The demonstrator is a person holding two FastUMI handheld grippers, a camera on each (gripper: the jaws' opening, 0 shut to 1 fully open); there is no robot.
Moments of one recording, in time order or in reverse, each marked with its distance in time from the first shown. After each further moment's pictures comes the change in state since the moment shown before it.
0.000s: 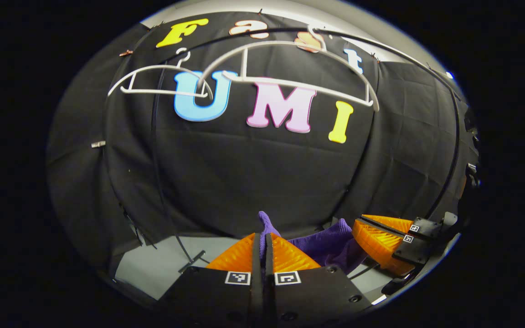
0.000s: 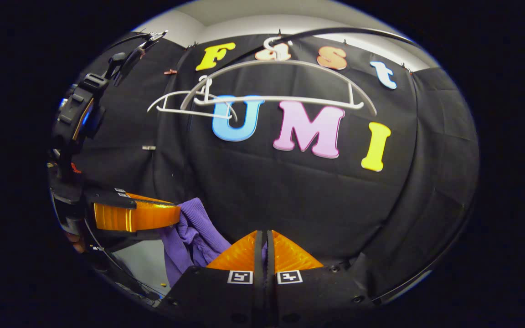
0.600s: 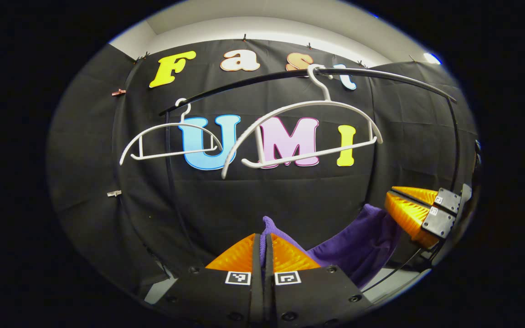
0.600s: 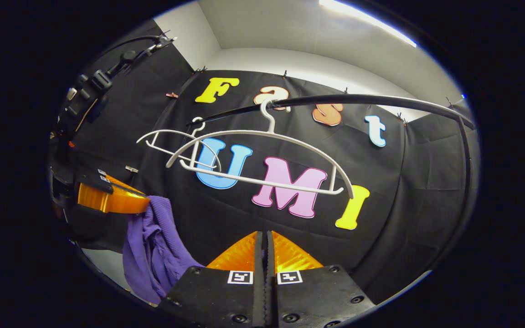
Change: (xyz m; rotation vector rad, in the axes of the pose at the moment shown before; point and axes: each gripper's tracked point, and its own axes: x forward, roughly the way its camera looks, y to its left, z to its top) left arm -0.054 0.019 0.134 0.142 -0.256 0.055; right arm -0.028 -0.022 0.156 -0.139 -0.377 -0.121
